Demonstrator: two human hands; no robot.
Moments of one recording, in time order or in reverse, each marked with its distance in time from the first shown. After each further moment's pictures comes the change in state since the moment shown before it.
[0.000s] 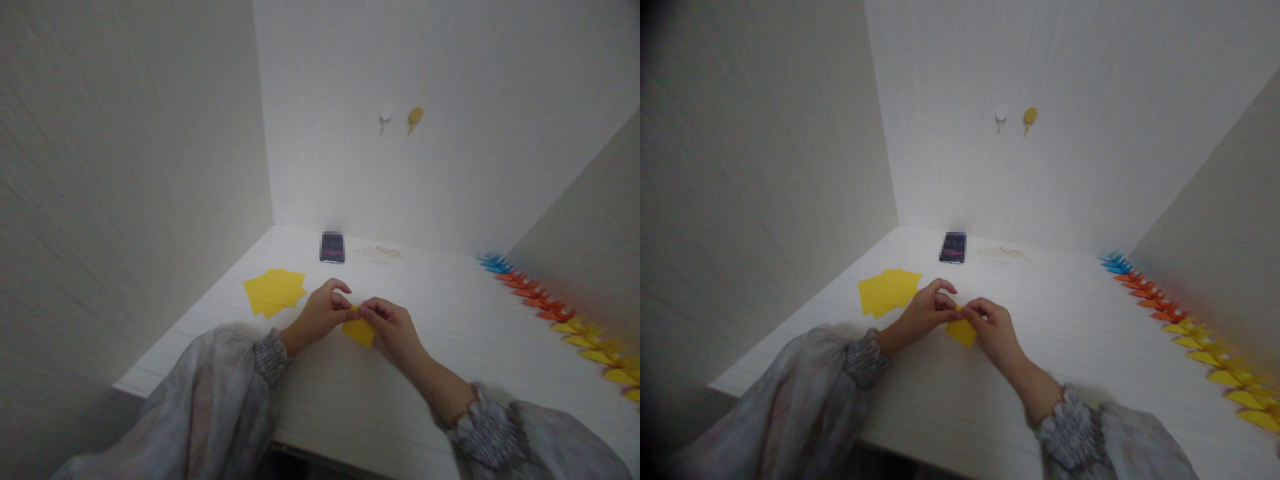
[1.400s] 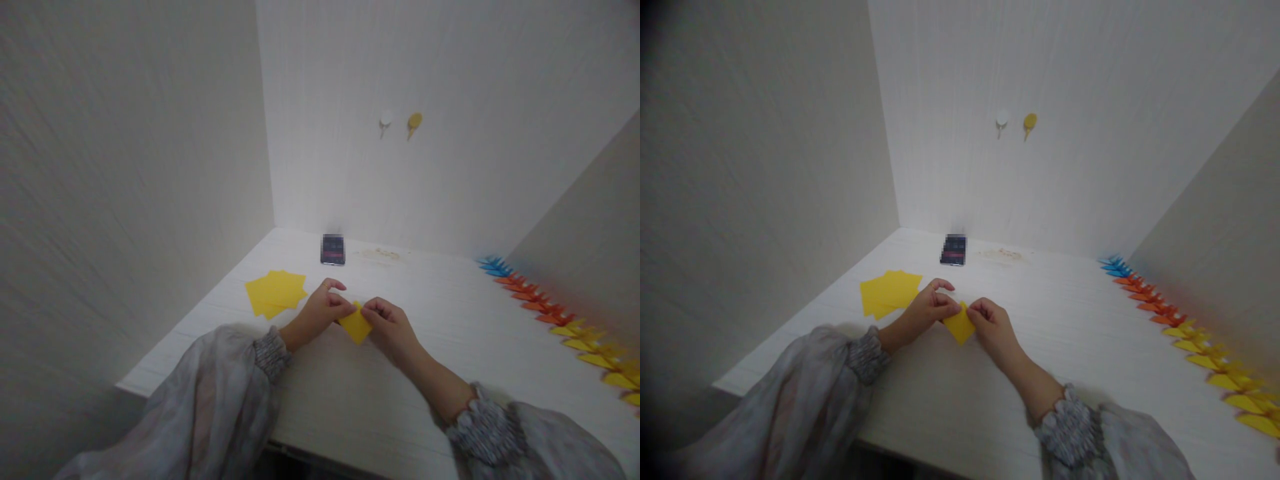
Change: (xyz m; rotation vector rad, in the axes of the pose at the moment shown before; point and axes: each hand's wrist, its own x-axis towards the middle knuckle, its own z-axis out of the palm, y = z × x) left_hand 0.005 0.000 0.000 -0.127 0.016 -0.103; right_hand 0.004 0.004 0.000 0.081 0.013 0.071
